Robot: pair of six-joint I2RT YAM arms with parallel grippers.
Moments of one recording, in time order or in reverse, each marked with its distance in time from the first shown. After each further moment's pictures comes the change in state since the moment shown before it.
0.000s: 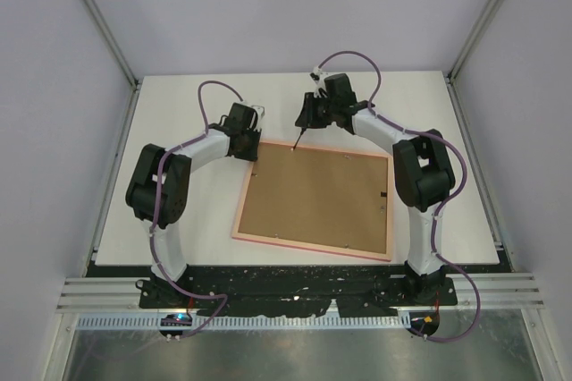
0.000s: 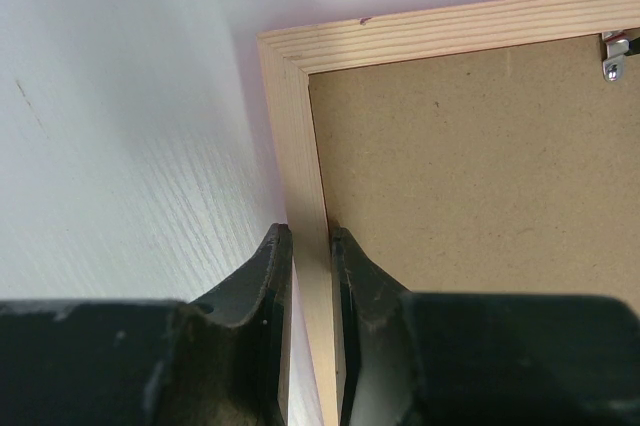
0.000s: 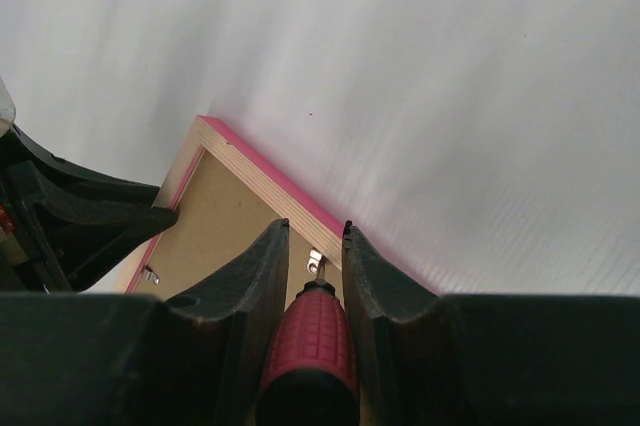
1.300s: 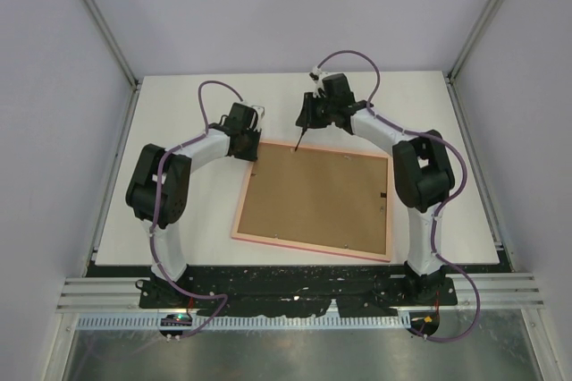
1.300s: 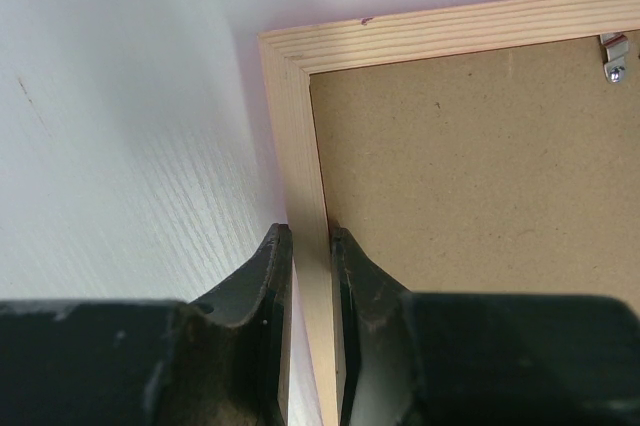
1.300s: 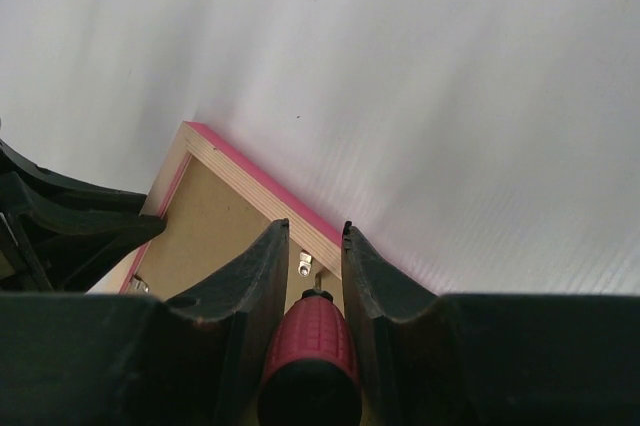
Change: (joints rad) left arm -0.001 0.000 0.003 -0.009 -0.005 0.001; right arm 0.021 -0.006 0.011 -0.014 0.071 -0.019
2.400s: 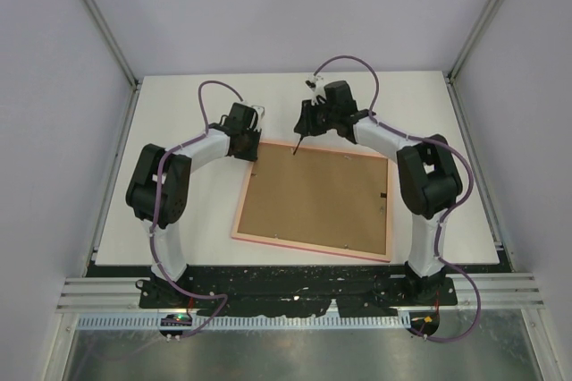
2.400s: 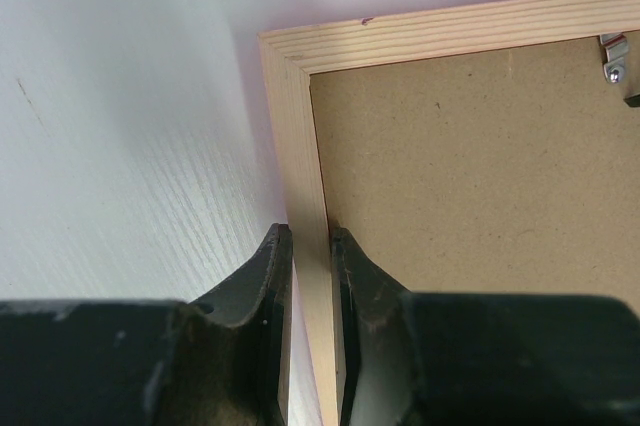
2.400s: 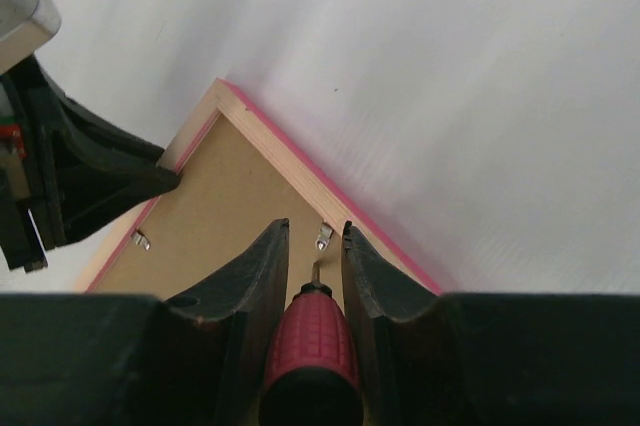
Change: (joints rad) left arm 0.000 0.000 0.000 0.000 0.000 0.000; right arm 0.000 -0.053 -0.109 0.085 -0.078 -0.068
